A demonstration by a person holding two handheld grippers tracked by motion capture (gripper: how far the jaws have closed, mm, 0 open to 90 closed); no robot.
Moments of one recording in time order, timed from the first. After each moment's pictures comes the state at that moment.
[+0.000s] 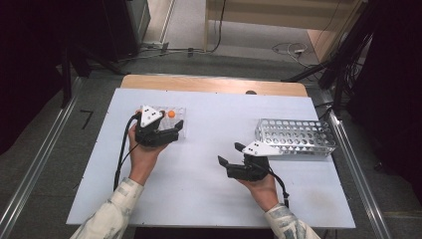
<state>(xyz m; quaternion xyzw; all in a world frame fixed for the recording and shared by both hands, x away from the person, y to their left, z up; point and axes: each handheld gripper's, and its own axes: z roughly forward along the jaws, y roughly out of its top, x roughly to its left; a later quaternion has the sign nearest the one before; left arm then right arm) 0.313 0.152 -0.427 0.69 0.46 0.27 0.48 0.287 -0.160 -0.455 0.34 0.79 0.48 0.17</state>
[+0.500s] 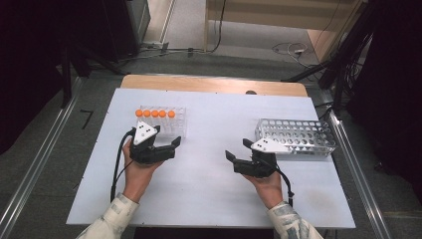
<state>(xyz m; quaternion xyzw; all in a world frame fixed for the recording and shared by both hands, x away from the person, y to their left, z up) 0.278 0.159 -0.441 0.70 0.47 0.26 0.48 0.292 -0.176 -0.449 0.37 0.77 0.48 0.18</state>
